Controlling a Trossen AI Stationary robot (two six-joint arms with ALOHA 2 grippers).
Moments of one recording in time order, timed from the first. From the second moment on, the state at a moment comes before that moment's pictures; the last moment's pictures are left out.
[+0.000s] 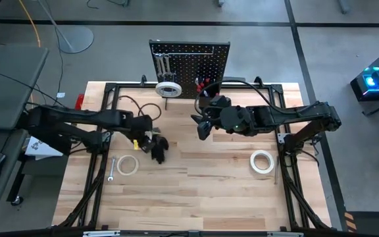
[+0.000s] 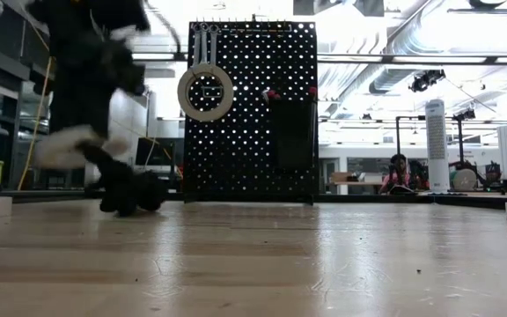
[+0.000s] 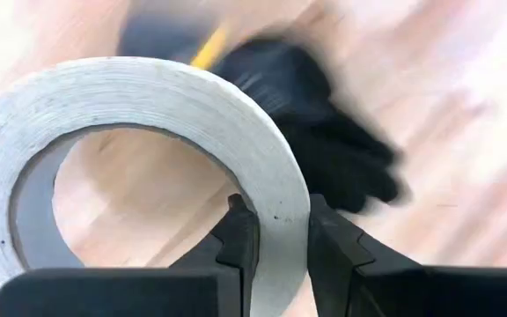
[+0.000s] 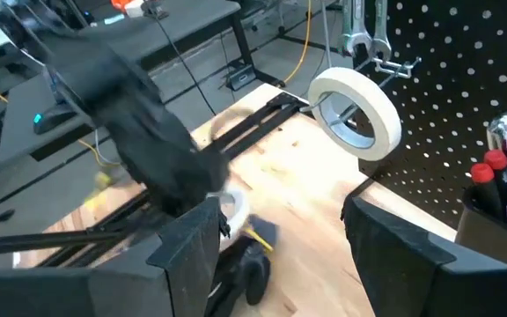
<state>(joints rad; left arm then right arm) 0.10 1.16 0.77 -0.82 0.07 -0.74 0.16 1.53 1.57 -0.52 0.59 0.60</state>
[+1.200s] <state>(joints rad) -0.05 1.16 0.96 0.58 0.62 -0.88 0.08 1.54 1.57 -0.16 -0.25 0.31</state>
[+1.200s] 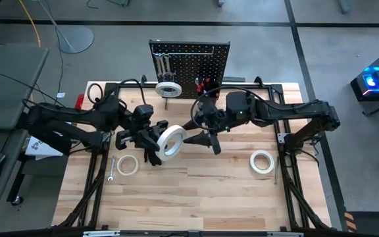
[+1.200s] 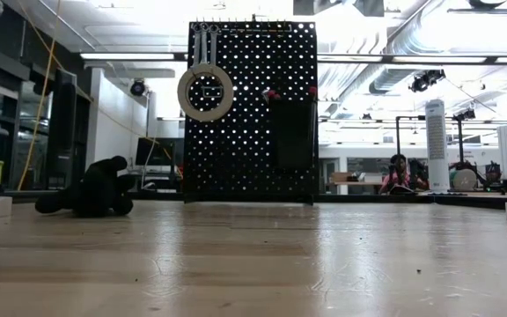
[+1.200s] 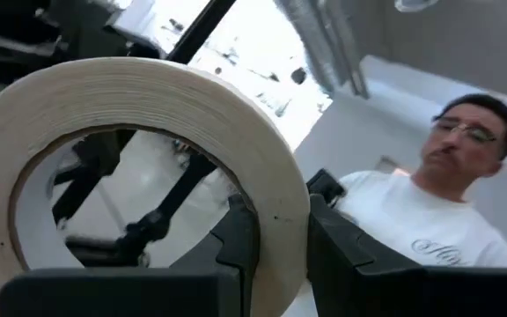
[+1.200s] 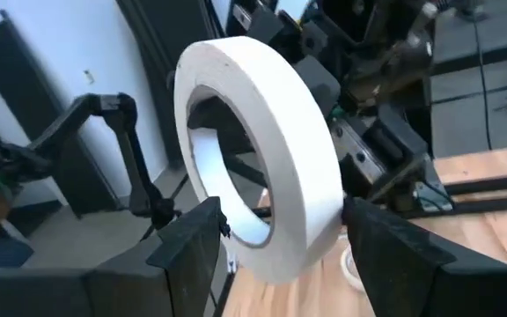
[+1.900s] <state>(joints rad) 0.00 1.18 0.96 0.61 0.69 -0.91 0.08 1.56 1.57 -0.15 -0.36 0.31</state>
